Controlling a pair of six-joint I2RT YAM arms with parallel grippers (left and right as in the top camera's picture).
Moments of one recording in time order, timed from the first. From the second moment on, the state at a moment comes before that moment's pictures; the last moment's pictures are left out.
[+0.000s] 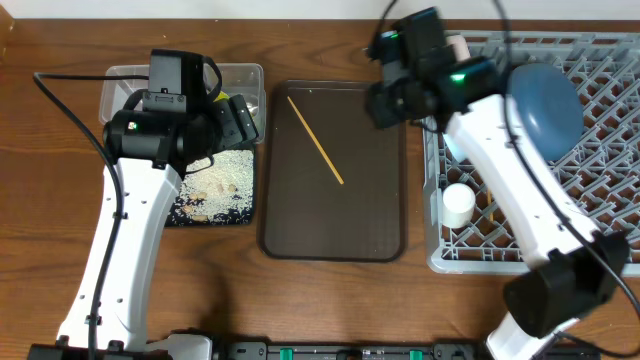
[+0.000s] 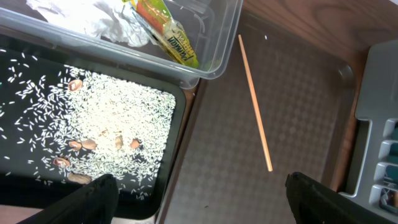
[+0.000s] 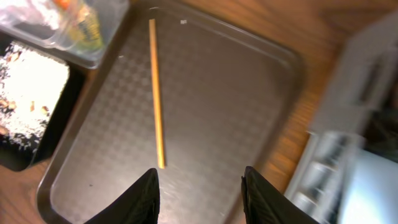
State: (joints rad) left arm -0.11 1.45 1.45 -1.02 0.07 -0.47; right arm 0.44 1.84 1.81 -0.98 -0.11 0.07
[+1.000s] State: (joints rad) left arm -0.11 1.45 1.45 -1.02 0.07 -0.47; right arm 0.63 2.30 1.81 -0.83 -0.10 -0.03
